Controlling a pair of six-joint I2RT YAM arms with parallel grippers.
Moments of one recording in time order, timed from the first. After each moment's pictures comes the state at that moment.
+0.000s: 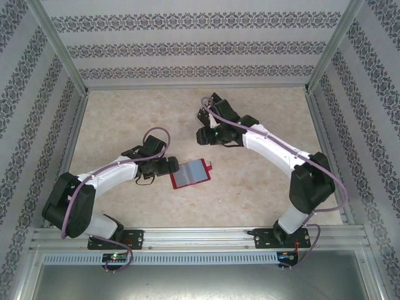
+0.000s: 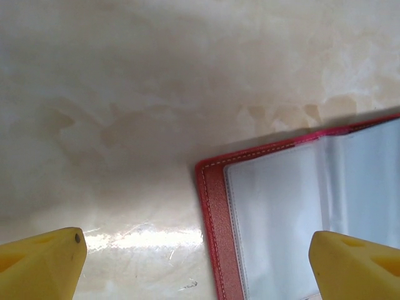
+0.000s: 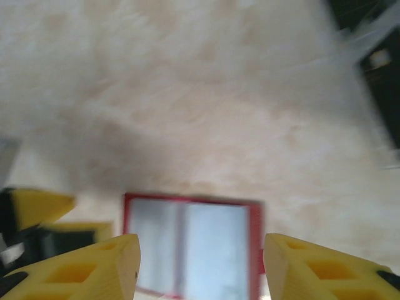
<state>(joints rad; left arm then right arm) -0.47 1.43 0.77 -0.47 0.07 -0.70 0.59 1.71 1.40 -0.67 -0.11 0.41</state>
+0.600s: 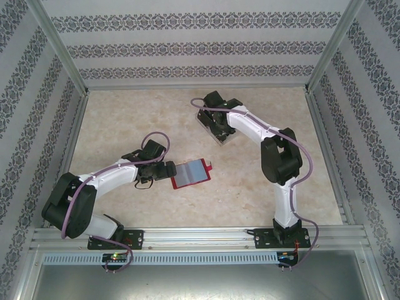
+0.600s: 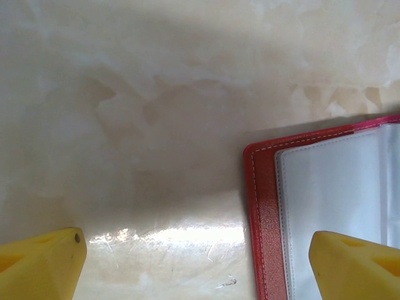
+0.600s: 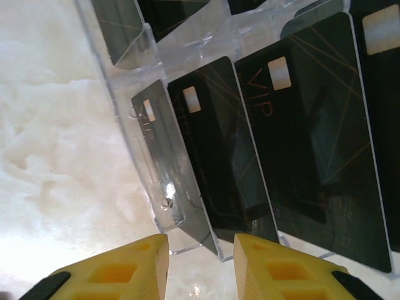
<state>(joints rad) -0.47 1.42 0.72 -0.47 0.03 -0.71 0.50 2.09 1.75 -0.94 0.23 0.14</state>
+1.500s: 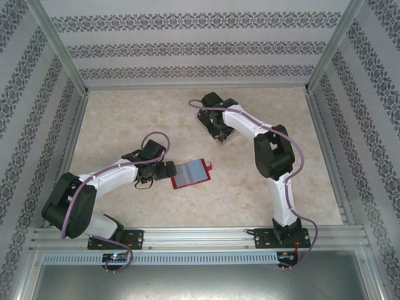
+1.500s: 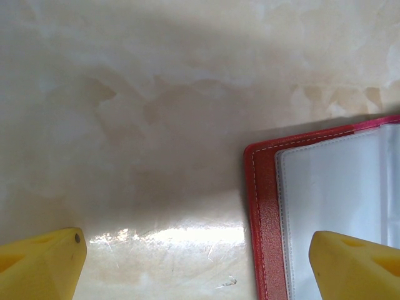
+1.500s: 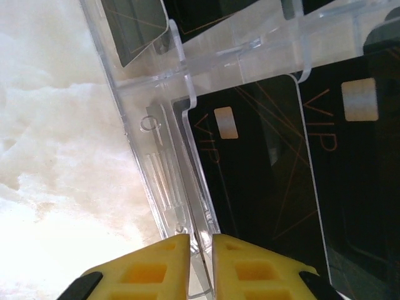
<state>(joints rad) -0.47 1.42 0.72 -0.47 0.03 -0.71 0.50 2.19 1.82 -0.95 0.19 0.13</state>
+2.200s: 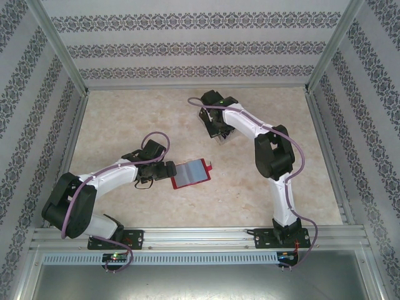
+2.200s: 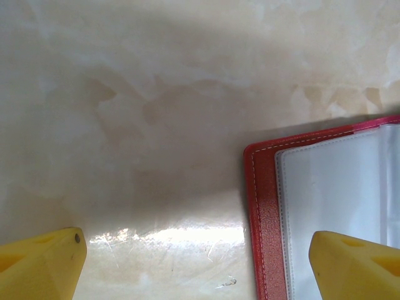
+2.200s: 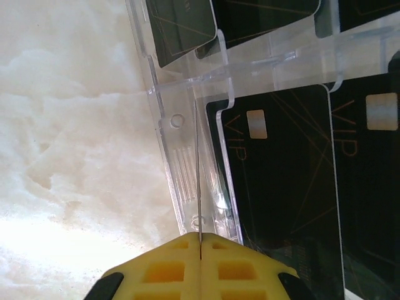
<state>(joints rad) -0.47 1.42 0.72 -0.47 0.03 -0.71 0.50 2.18 1.85 -0.97 0.15 0.12</state>
